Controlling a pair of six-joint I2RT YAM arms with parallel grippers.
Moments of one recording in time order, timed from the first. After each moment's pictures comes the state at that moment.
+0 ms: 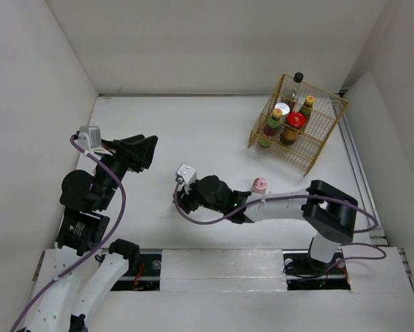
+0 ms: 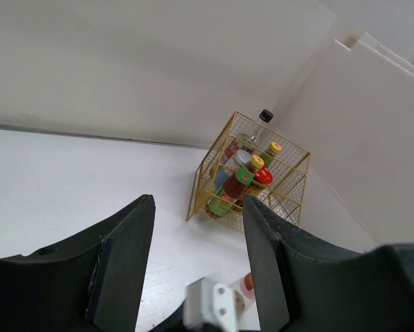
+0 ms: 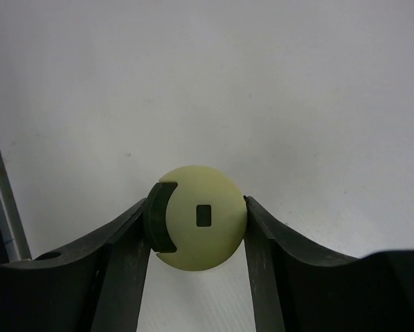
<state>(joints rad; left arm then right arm) -0.34 0.55 0.91 -0.17 0.09 -0.53 1.16 1.76 0.96 0.47 0.07 0.05</state>
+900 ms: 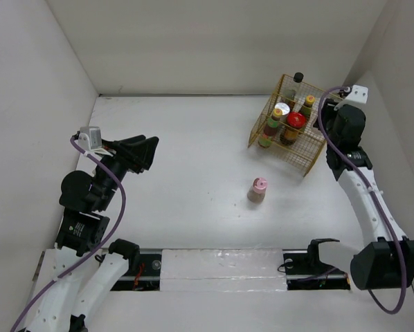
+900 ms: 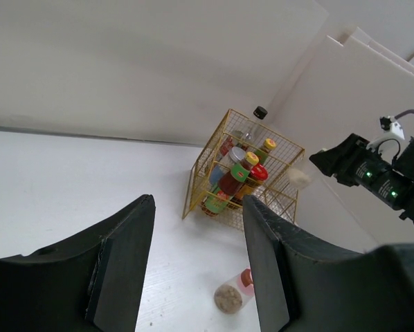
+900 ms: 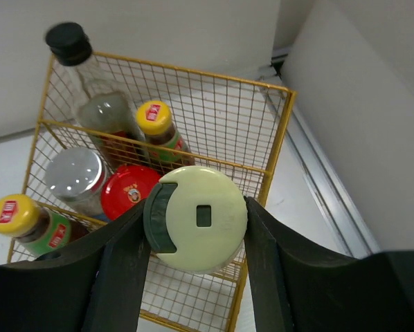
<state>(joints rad) -0.34 0.55 0.91 -0.17 0.11 -0.53 0.05 1.13 1.03 -0.05 0.31 0.11</state>
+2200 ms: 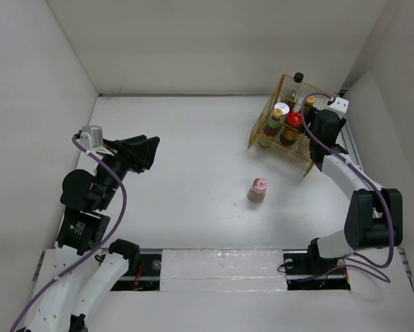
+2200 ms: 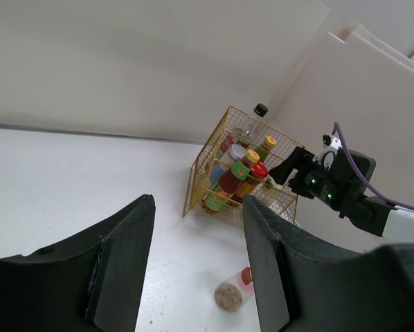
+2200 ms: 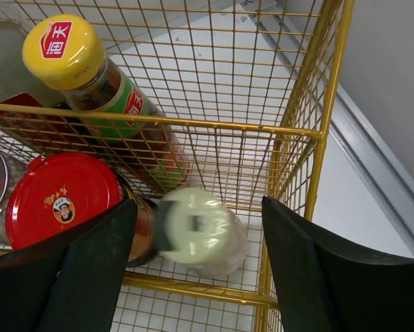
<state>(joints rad) -0.34 0.55 0.91 -0.17 0.11 -0.53 0.03 1.45 0.94 0.17 0.42 0.24</state>
